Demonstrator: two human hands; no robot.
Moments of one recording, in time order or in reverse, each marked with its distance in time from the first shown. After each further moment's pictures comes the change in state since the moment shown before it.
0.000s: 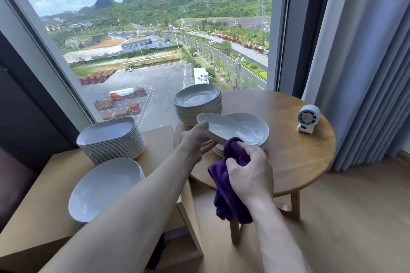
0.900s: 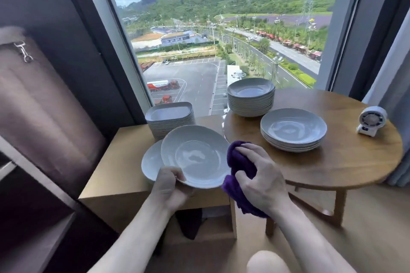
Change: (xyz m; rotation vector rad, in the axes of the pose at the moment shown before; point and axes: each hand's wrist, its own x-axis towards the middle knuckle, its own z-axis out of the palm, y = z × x) left_hand -0.131 -0.037 -0.224 -0.442 0.009 0.011; right_hand -0.075 -0.019 0.055 -0.166 -0.373 -0.384
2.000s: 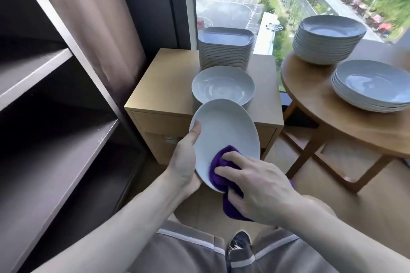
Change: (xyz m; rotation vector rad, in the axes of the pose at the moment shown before) left_hand -0.089 -0.017 -0.134 0.077 -0.004 -0.038; right_hand -0.117 -0.078 0.103 -0.574 -0.713 -0.527
